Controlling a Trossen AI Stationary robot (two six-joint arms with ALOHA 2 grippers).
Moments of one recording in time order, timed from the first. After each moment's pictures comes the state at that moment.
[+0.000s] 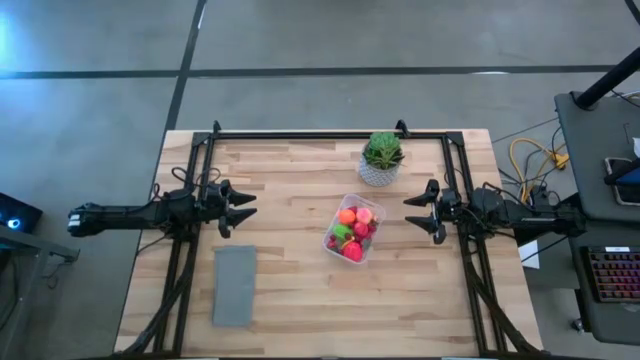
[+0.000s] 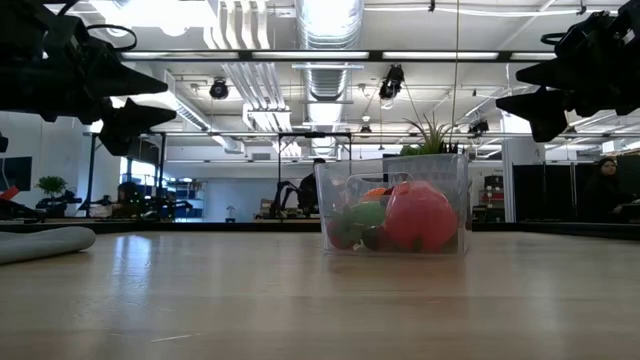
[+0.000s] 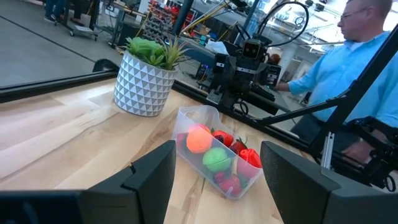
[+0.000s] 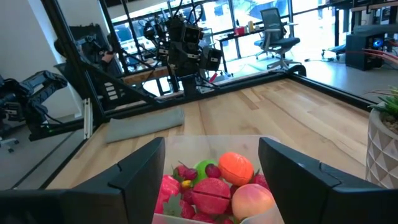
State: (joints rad) left arm 0.05 0.16 0.00 0.10 -0.14 -0.41; right arm -0.01 0.02 0.03 -0.02 0.03 0.23
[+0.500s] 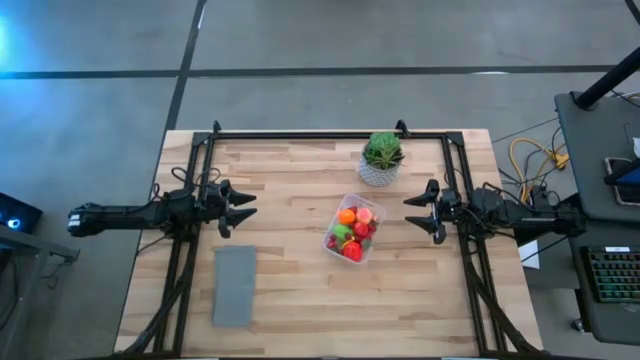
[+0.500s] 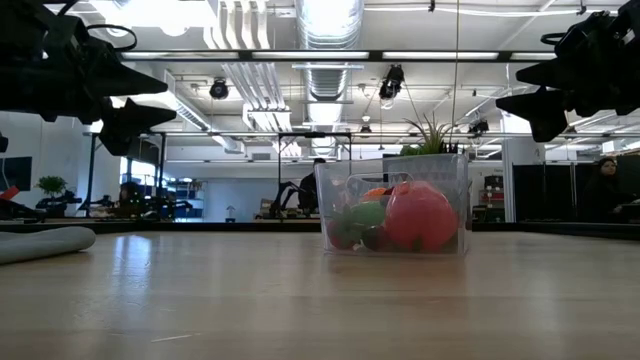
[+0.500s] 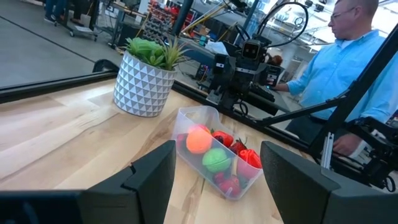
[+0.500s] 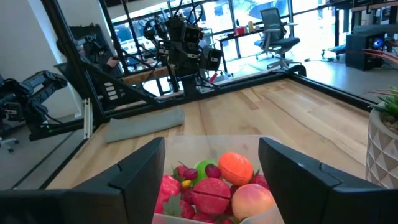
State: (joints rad) left arm 0.05 0.16 0.00 0.10 -0.14 -0.41; right arm -0.01 0.02 0.03 -0.02 0.03 0.23
